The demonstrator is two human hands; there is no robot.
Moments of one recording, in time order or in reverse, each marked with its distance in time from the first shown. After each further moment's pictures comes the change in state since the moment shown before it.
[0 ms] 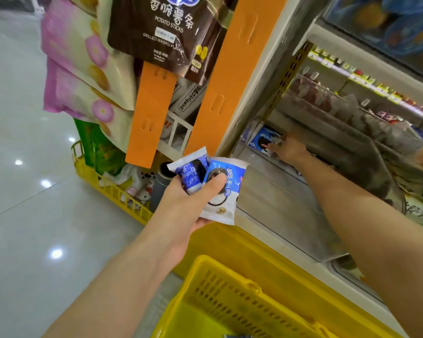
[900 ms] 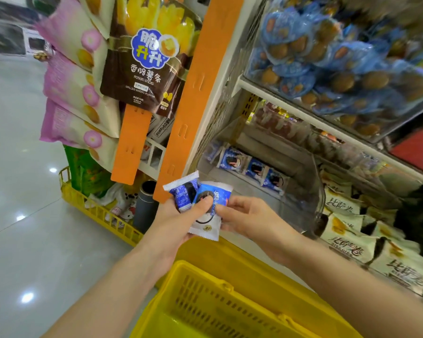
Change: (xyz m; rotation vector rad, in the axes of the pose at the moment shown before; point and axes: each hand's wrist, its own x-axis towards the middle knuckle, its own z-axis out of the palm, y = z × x) left_hand -0.049 0.000 0.033 0.111 -0.072 0.012; right_hand -0.254 -0.026 -0.049 0.707 -0.468 -0.064
